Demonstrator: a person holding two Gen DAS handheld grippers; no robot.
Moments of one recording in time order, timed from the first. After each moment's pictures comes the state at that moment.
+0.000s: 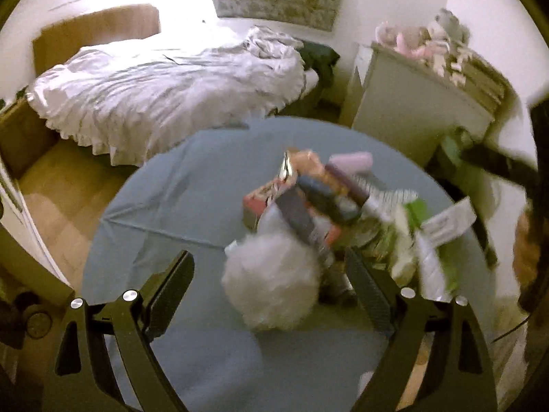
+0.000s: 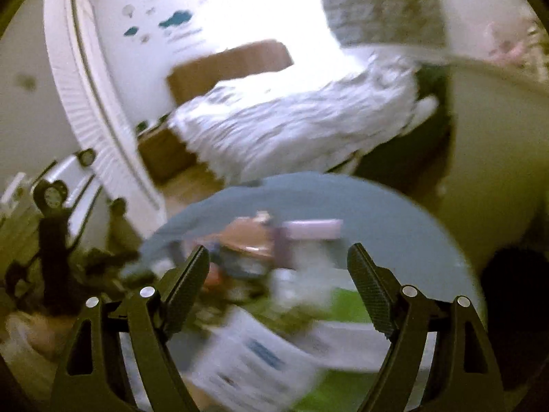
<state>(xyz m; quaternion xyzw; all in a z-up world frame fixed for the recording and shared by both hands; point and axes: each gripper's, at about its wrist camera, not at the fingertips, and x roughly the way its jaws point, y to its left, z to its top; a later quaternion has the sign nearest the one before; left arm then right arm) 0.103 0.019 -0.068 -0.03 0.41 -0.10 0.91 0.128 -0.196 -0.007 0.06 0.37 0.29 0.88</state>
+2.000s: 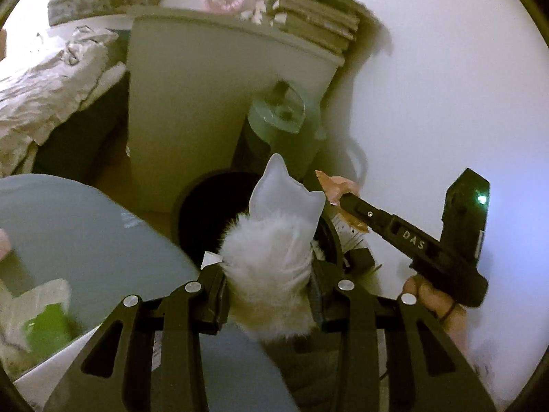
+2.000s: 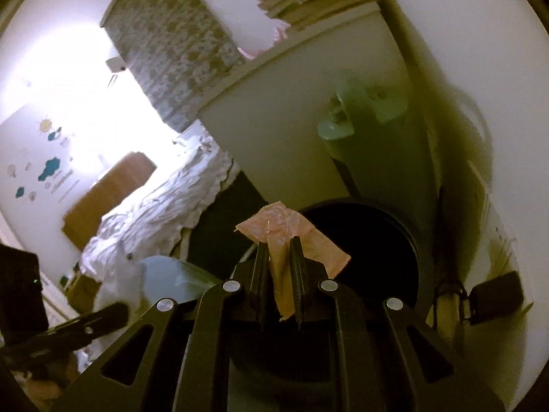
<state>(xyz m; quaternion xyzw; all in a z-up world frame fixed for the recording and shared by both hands) 0.156 -0.347 -0.061 -0.02 0.40 -0.39 0.83 0.066 -0.574 -0.106 0.29 0.24 -0.01 0.93</state>
